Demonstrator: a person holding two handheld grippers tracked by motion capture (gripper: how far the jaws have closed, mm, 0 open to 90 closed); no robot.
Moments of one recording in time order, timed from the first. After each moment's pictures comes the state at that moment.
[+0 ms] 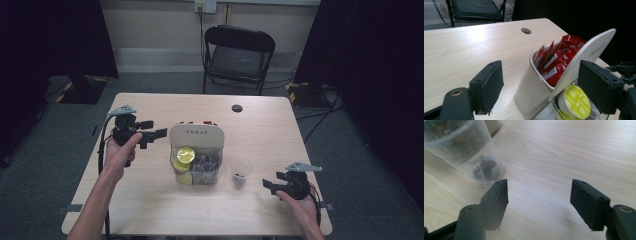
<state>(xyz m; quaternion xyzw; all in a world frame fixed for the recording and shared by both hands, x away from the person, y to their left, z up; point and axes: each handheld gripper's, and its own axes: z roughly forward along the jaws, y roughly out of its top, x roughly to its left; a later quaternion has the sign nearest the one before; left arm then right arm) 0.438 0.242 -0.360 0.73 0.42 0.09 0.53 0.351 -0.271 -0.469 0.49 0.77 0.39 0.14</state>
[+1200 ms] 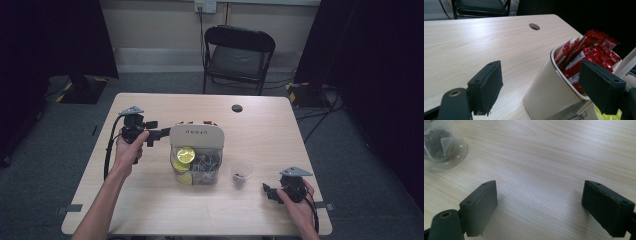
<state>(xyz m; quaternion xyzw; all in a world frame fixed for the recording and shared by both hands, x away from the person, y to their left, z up) 0.466 0.229 -0.392 0.73 0.43 0.09 0.52 0.352 -0.268 -0.498 0.49 0.78 0.33 0.21</state>
